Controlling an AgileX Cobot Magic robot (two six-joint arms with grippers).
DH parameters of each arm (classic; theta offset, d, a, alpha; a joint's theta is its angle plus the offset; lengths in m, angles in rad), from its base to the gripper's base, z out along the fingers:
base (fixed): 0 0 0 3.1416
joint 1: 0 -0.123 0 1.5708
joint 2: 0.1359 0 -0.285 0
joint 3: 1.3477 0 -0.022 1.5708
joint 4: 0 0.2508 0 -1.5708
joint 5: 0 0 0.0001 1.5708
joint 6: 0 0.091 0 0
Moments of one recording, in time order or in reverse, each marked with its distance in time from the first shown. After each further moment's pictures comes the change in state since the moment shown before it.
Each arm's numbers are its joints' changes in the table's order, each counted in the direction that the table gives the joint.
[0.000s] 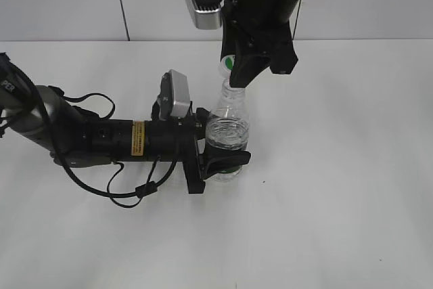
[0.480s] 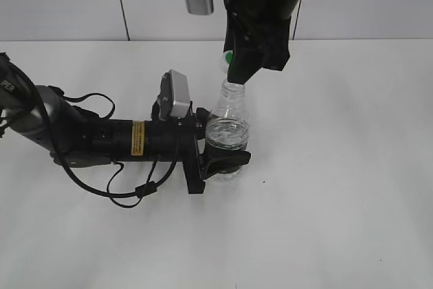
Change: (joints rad) left arm 0.000 0.000 0.000 0.002 -0.001 0.000; right arm 0.000 -0.012 0.000 0.001 0.000 0.138
